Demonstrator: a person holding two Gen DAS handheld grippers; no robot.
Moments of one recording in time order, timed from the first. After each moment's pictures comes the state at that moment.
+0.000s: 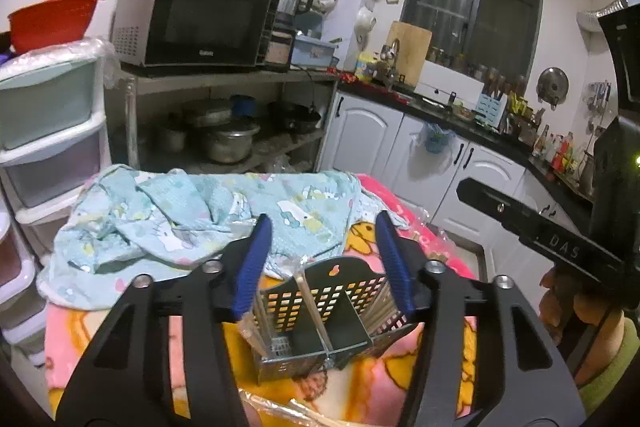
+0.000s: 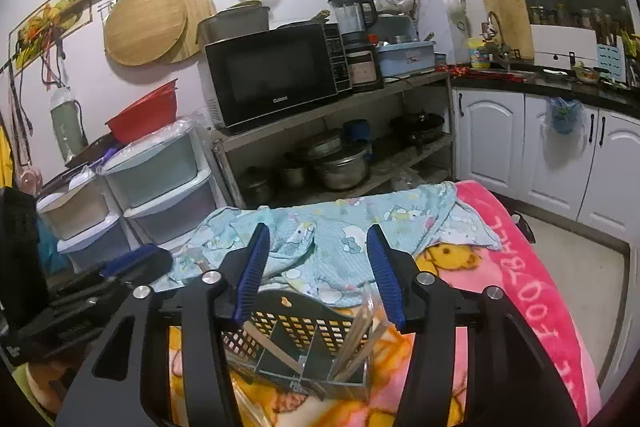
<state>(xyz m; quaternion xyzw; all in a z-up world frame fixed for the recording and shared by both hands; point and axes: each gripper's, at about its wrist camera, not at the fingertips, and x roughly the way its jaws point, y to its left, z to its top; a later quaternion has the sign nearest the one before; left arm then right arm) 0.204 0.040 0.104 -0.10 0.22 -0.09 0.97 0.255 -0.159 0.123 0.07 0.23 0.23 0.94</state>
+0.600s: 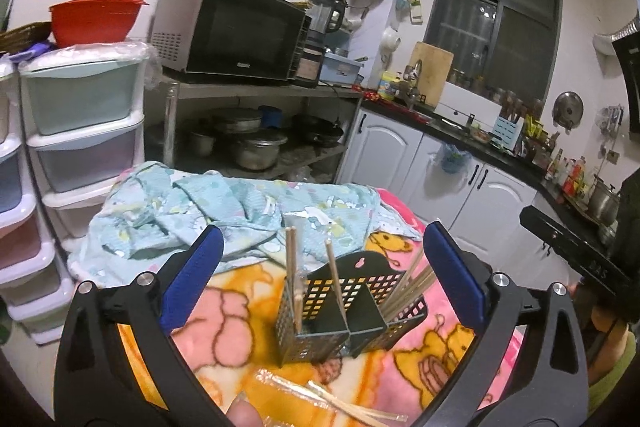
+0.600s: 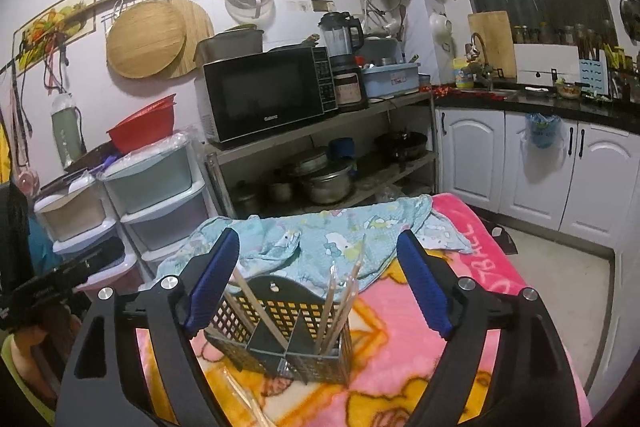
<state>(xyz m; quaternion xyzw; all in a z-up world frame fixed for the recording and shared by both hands) 0.160 0.068 0.115 -0.12 0.21 -0.04 0.97 0.204 -0.189 0.131 0.06 0.19 0.21 0.96</state>
